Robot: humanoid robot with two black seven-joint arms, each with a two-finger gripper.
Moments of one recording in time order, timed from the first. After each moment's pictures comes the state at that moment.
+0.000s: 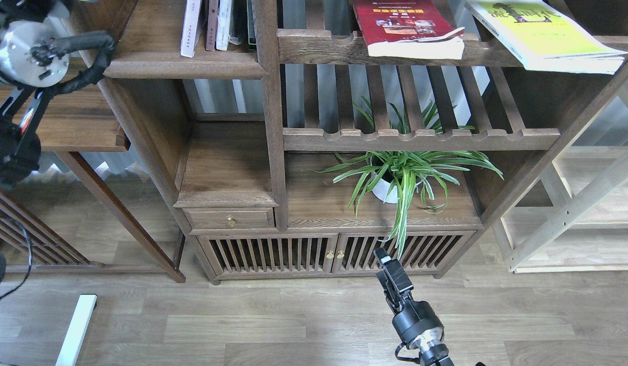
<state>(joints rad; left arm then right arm) -0.93 0.39 -1.13 -1.43 0.54 0.24 0.12 -0.11 0.02 1.02 0.93 0.04 0.58 0.18</state>
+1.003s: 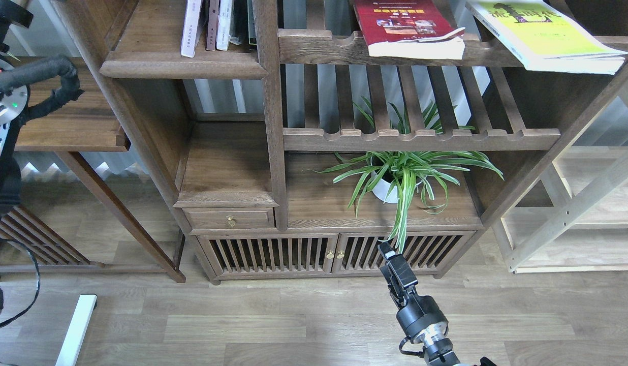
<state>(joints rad) -0.82 0.38 -1.27 -1.70 0.53 0.03 0.11 -0.10 0.00 1.04 0.94 0.04 0.58 0.18</state>
